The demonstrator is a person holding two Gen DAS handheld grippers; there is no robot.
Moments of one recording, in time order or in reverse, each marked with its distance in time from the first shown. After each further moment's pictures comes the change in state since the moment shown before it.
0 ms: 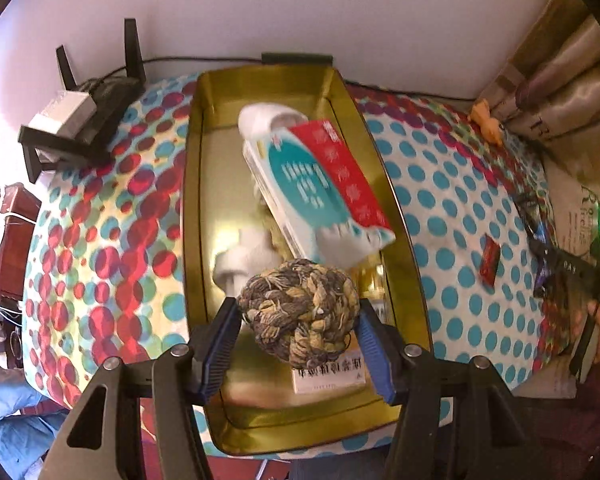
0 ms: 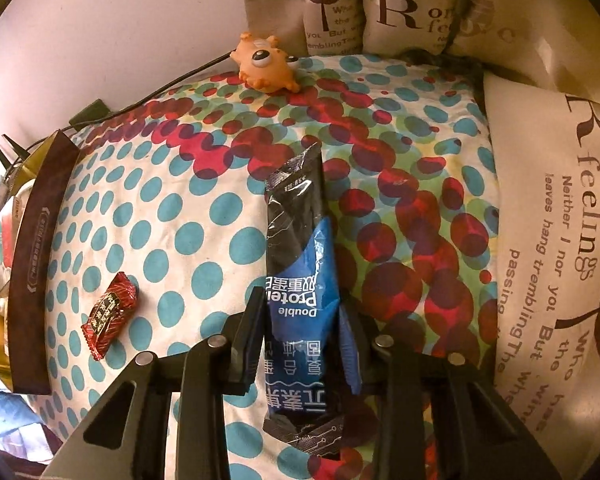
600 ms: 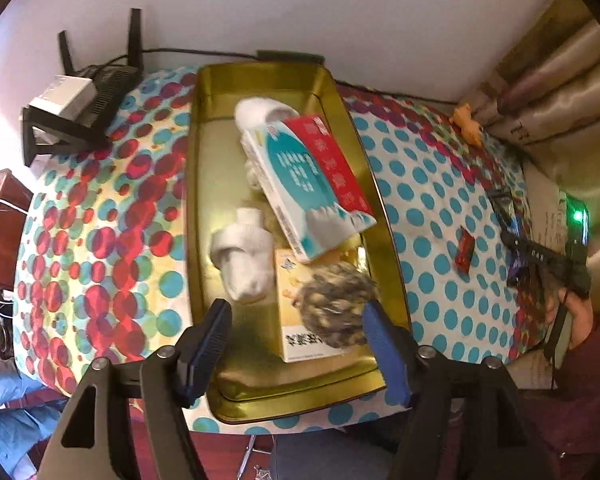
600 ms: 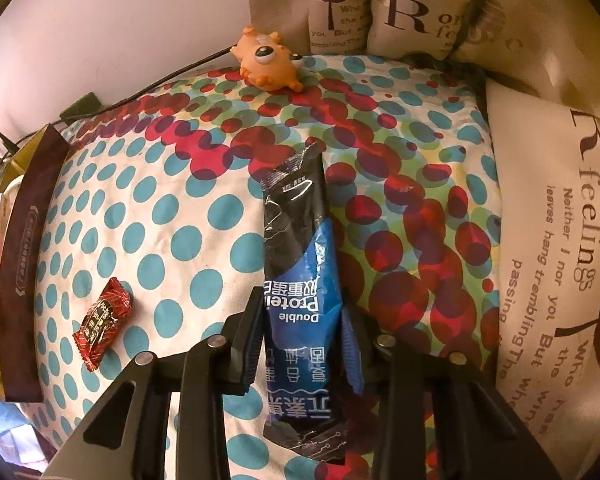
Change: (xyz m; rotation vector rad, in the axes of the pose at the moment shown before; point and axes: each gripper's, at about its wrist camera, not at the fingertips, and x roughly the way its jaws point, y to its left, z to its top) left arm -0.024 0.011 -0.007 -0.030 0.004 -0.075; right arm 0.007 0.009 0.003 -0.013 0.007 -0.046
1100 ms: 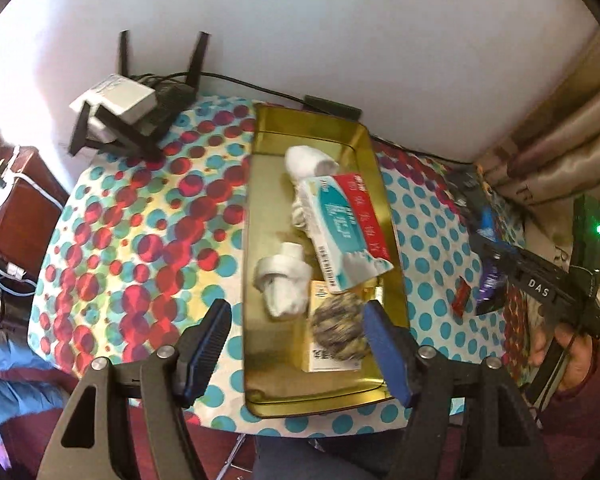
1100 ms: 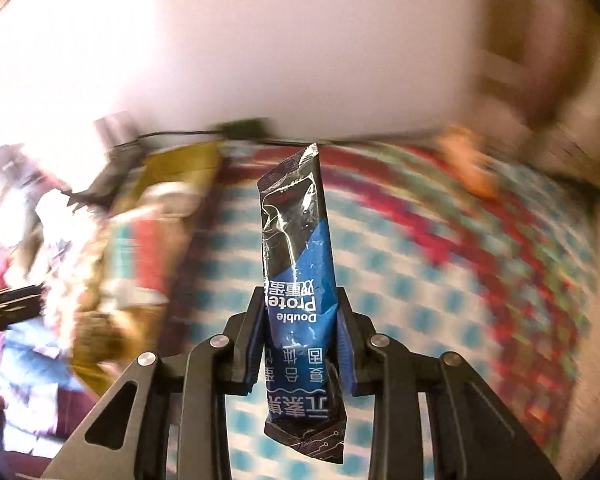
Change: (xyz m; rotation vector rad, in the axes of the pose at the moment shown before) left arm -0.044 0.034 -0.003 -0.146 -0.125 0.011; right arm -0.062 0.146 0.026 -0.246 -0.113 0.334
